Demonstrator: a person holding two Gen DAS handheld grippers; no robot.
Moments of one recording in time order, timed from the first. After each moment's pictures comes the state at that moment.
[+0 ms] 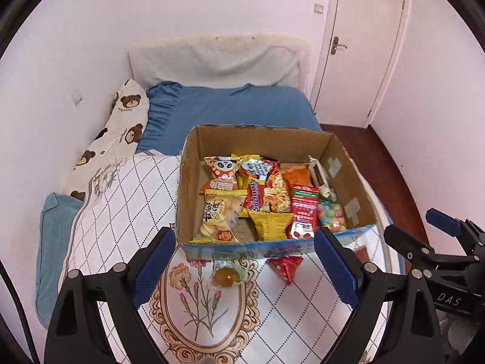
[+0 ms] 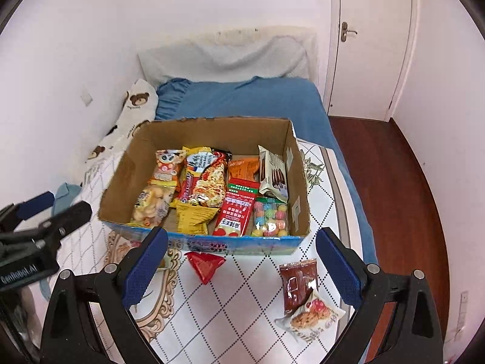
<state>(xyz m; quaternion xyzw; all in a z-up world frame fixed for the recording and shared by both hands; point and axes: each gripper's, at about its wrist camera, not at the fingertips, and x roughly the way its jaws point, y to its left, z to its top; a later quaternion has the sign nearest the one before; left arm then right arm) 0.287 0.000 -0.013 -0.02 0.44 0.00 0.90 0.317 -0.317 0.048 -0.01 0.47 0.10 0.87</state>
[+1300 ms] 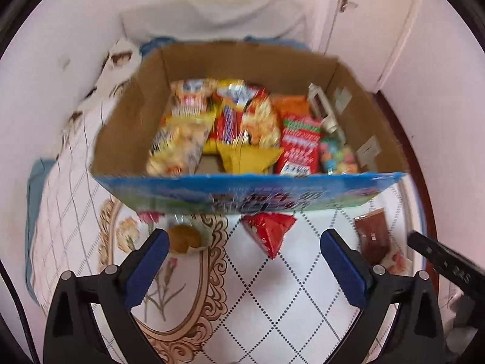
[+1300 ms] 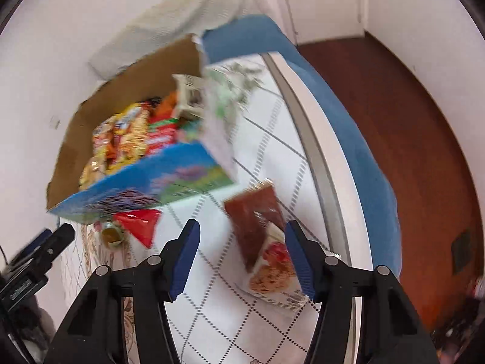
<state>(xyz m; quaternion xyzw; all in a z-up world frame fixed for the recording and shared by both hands) 0.314 -0.054 -0.138 -0.03 0.54 0.02 0.84 0.312 -0.439 -0.084 0.14 0.58 0.03 0.80</state>
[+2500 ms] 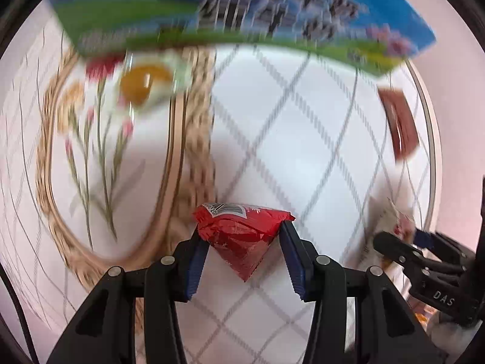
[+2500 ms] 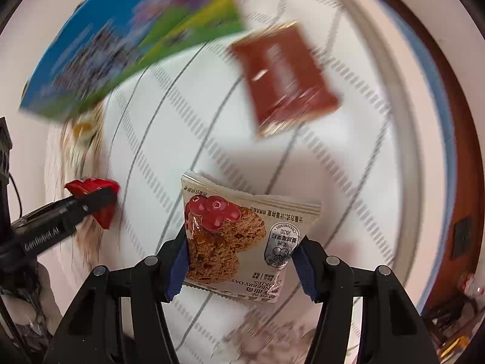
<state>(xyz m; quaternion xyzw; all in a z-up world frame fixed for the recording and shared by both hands) 0.217 -0.045 -0.231 -0.06 0.68 -0.05 0.73 0.228 -0.386 -0.178 0.09 0.69 0.10 0.71</state>
